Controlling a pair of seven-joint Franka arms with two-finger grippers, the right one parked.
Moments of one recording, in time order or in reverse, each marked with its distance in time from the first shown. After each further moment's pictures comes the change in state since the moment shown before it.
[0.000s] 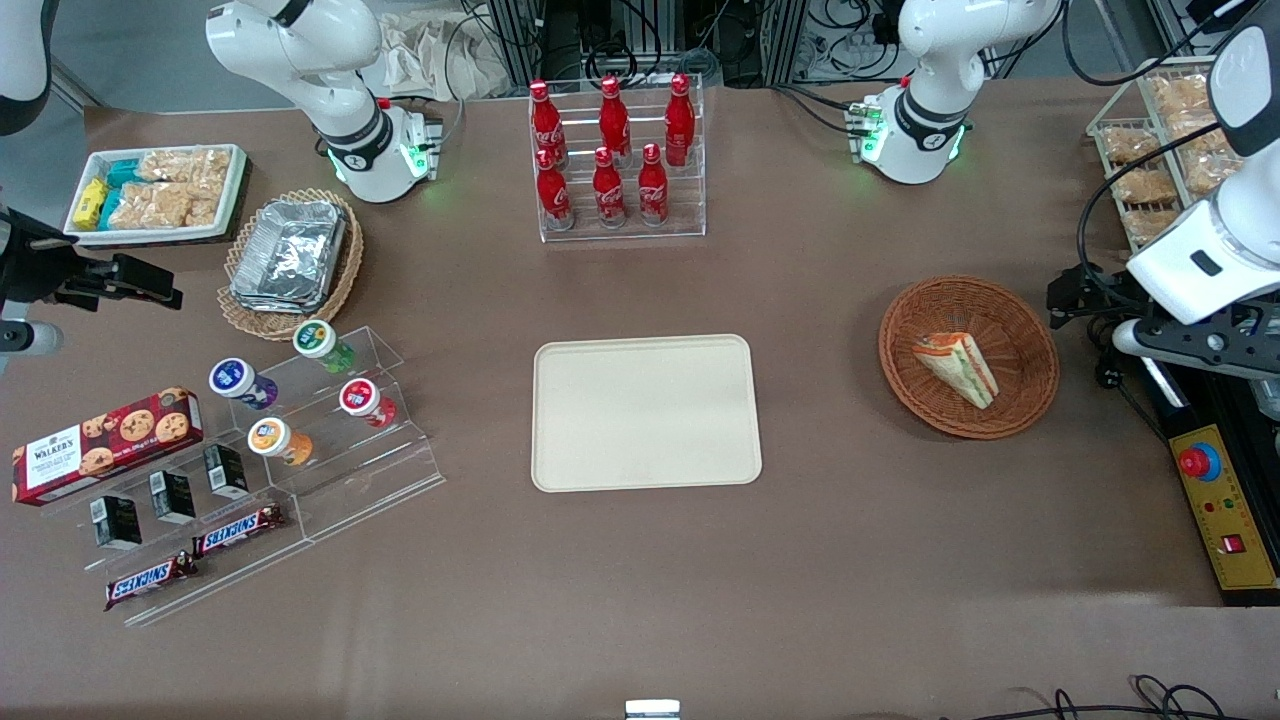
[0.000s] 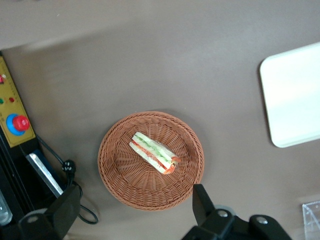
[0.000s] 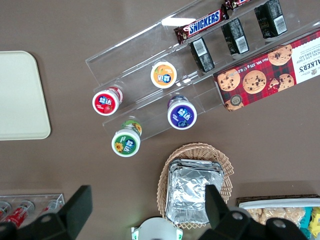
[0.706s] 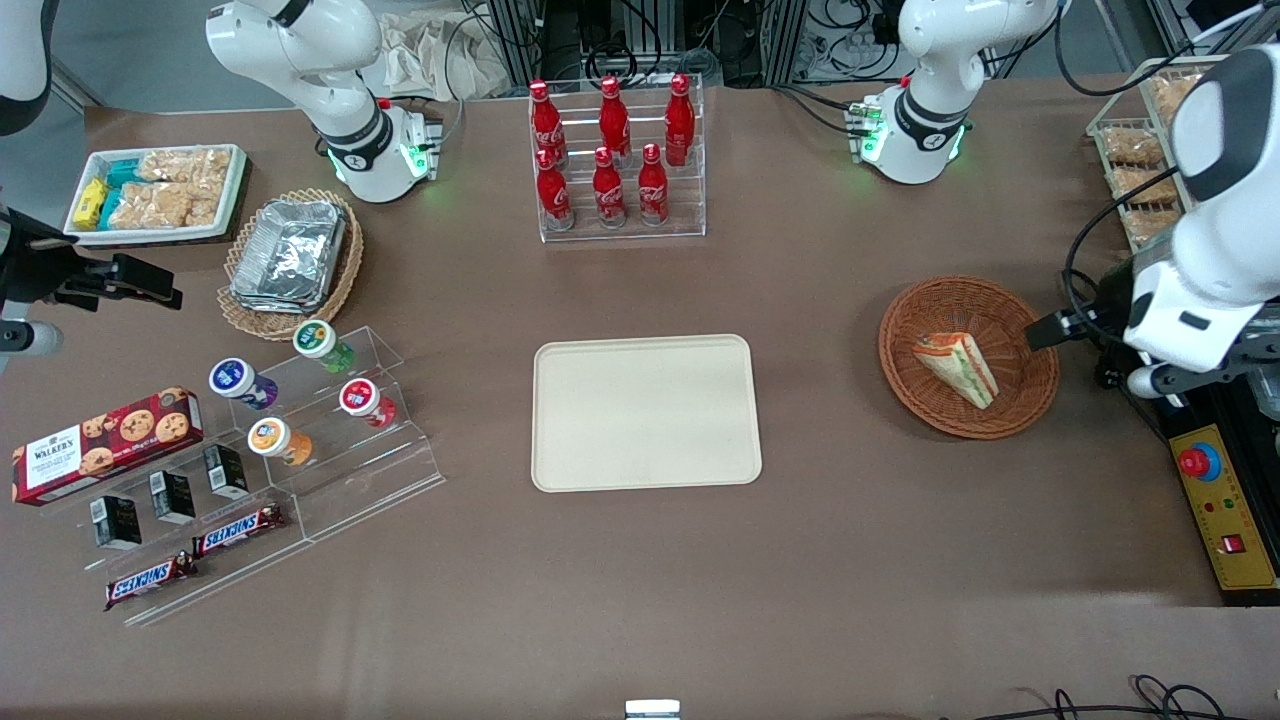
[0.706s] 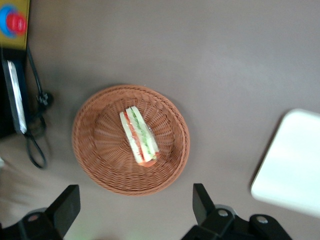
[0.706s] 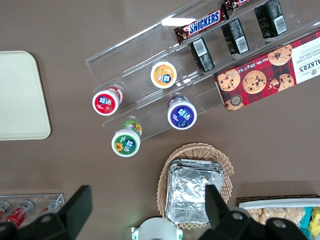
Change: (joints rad) arm -0.003 0.001 -0.008 -0.160 0.001 0.078 -0.629
